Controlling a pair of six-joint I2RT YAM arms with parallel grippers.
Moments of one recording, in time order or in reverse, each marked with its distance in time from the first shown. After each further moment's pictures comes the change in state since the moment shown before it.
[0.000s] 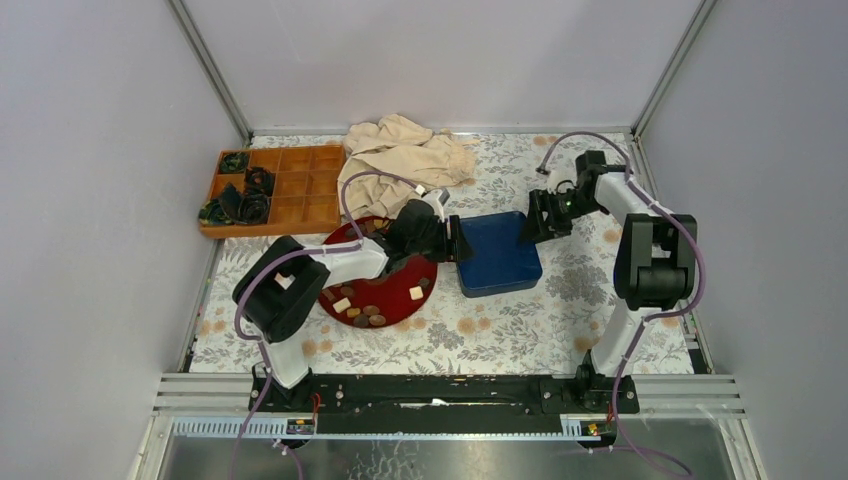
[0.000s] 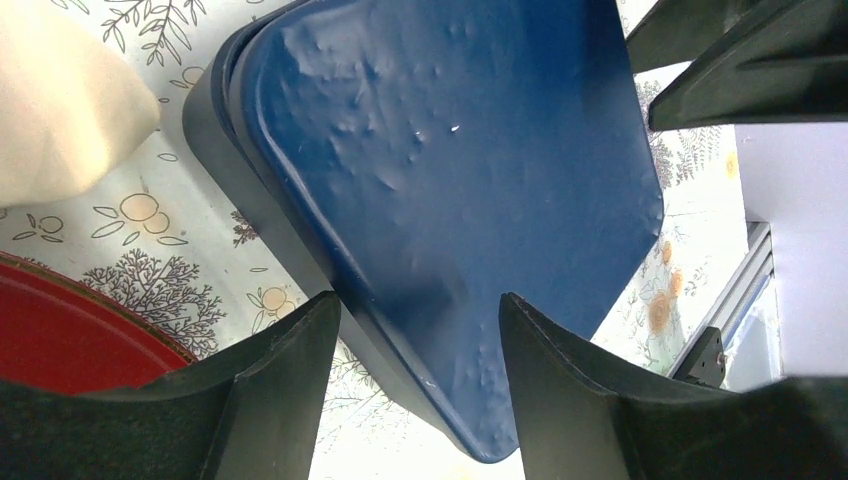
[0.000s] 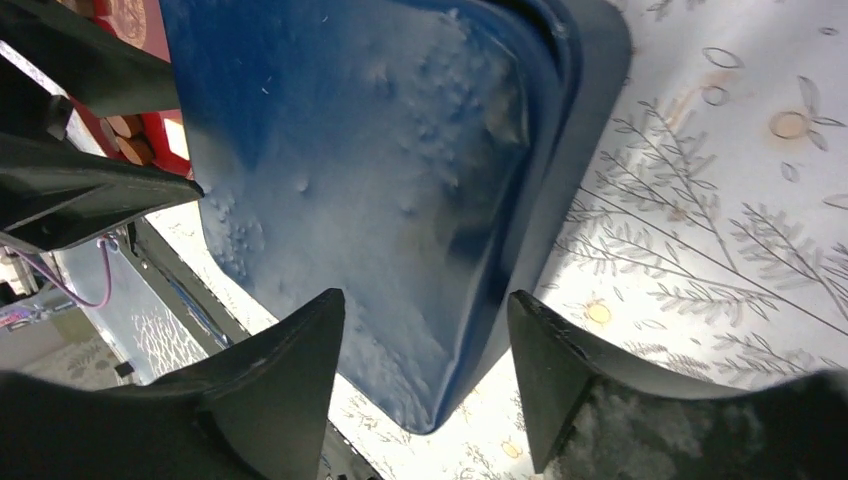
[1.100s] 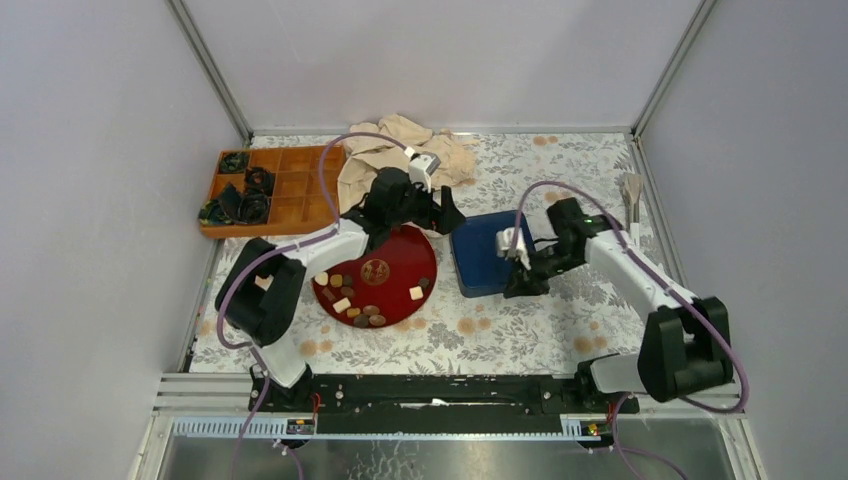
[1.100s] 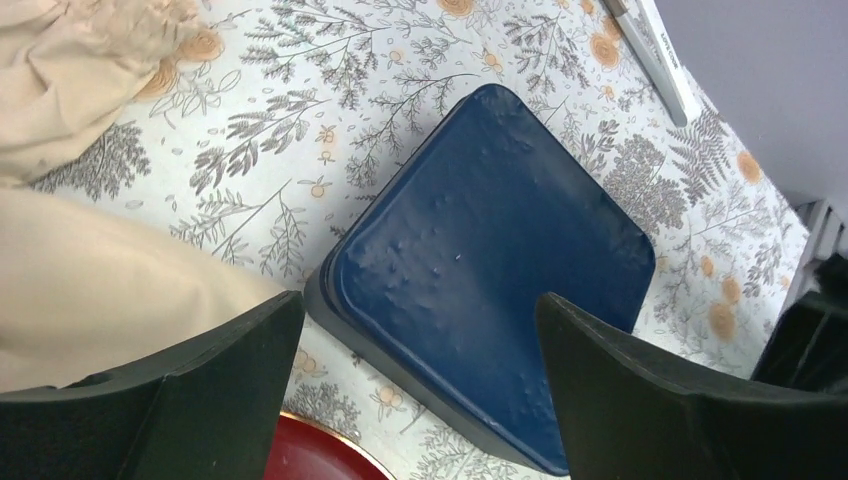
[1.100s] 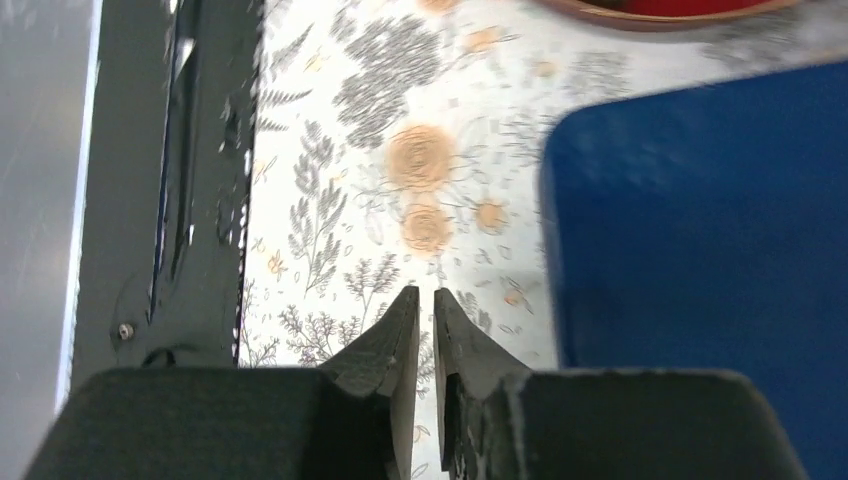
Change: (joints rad) left arm 0.151 -0.084 0.086 0.025 0.127 0.322; right arm 0.248 -0.530 -0.415 -0.098 -0.217 -0.917
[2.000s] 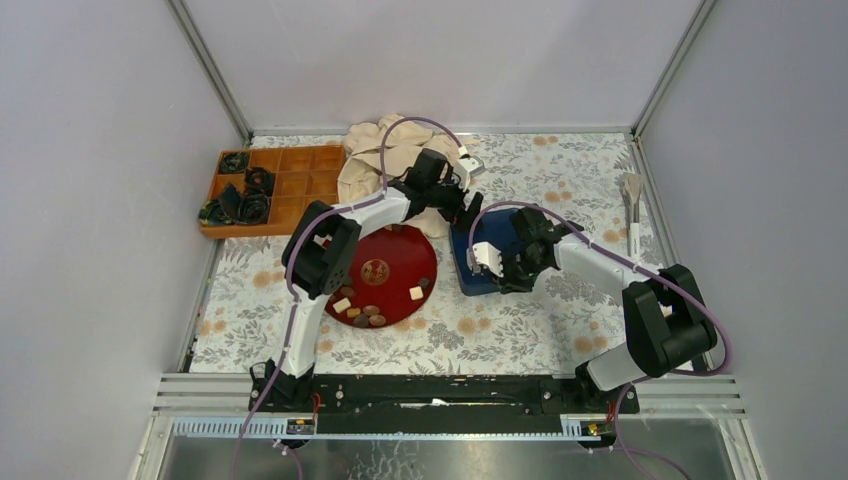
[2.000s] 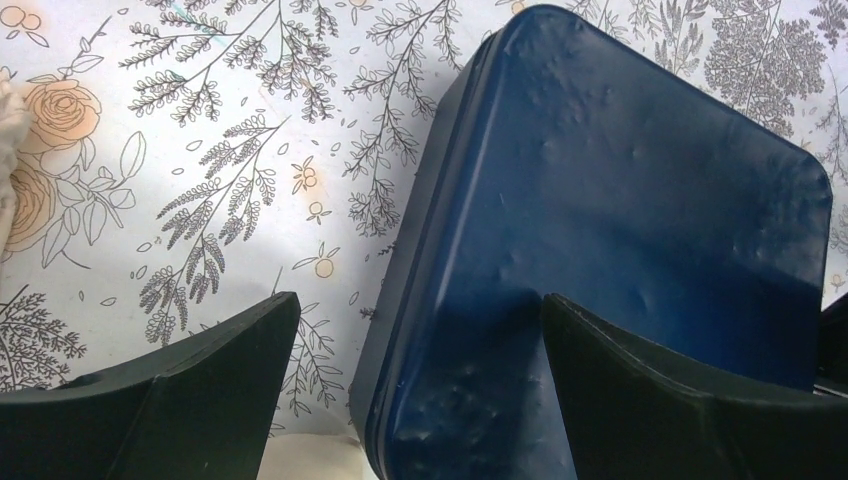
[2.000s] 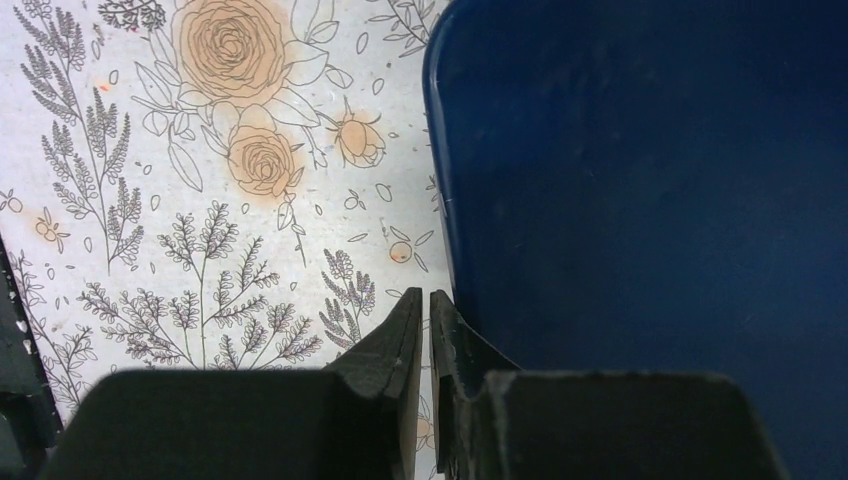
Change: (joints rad) left arm 0.001 0.480 0.529 -0.317 0.207 0.410; right arm 0.229 0.162 -0.061 0.283 0.440 0.082
